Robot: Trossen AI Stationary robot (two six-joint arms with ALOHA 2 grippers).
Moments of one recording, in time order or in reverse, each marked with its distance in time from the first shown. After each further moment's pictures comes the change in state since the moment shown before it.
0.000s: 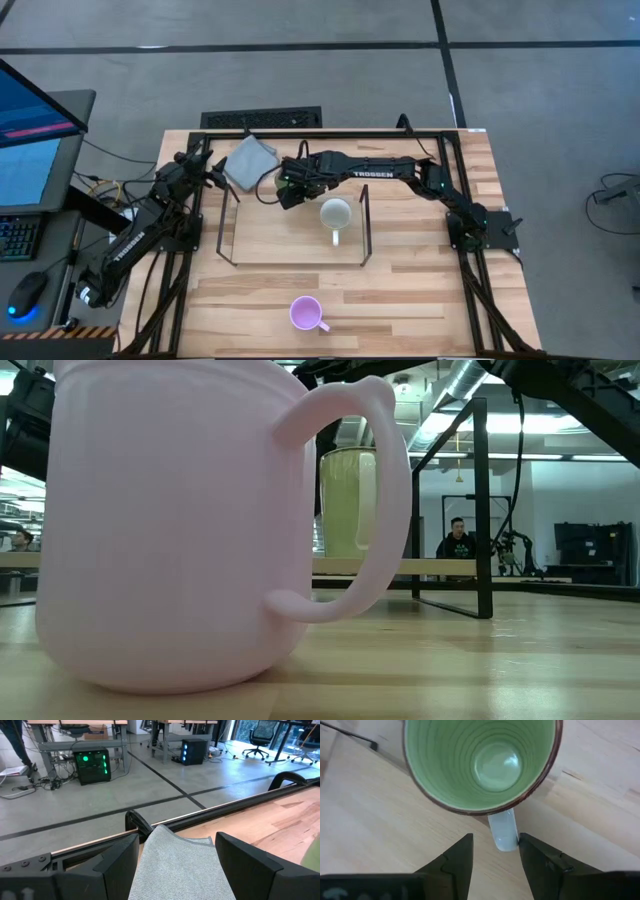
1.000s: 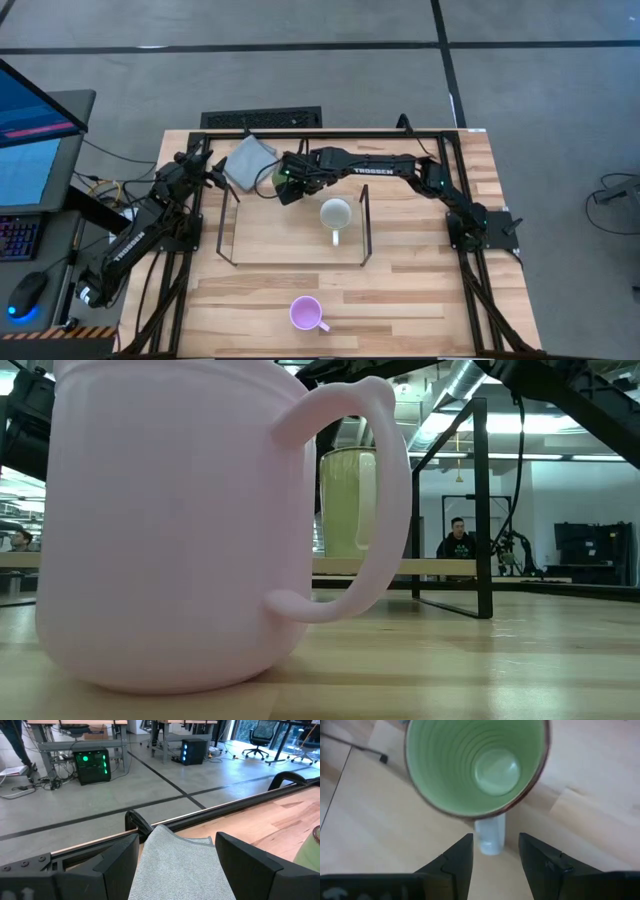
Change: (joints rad) left arm 0.000 0.000 0.000 -0.001 0.001 0.000; right arm -0.024 0.001 0.000 0.037 -0.007 -0.025
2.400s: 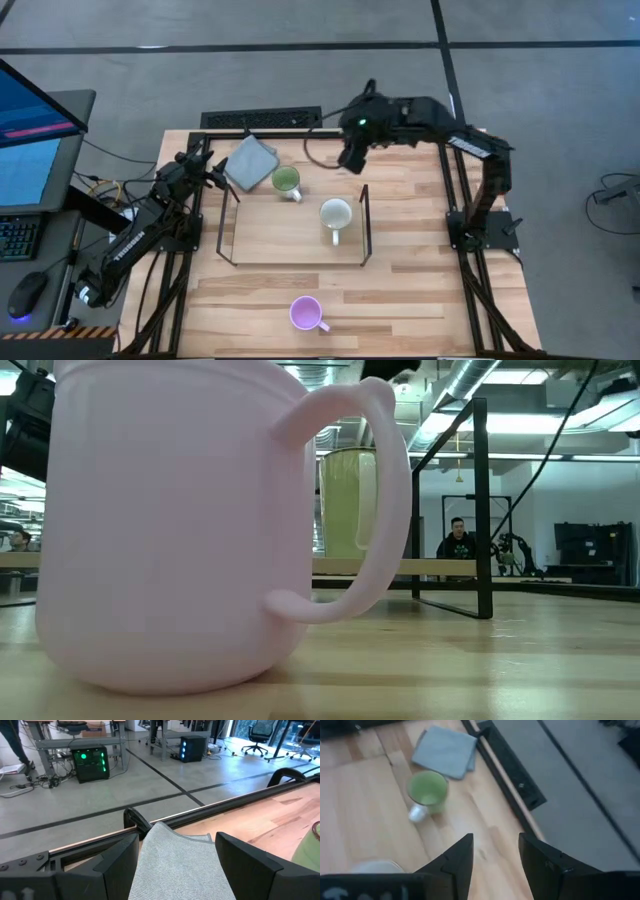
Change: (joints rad) left arm 0.000 0.013 0.000 0.000 0.007 0.006; right arm -0.029 -0.526 0.081 -0.357 0.305 -0.804
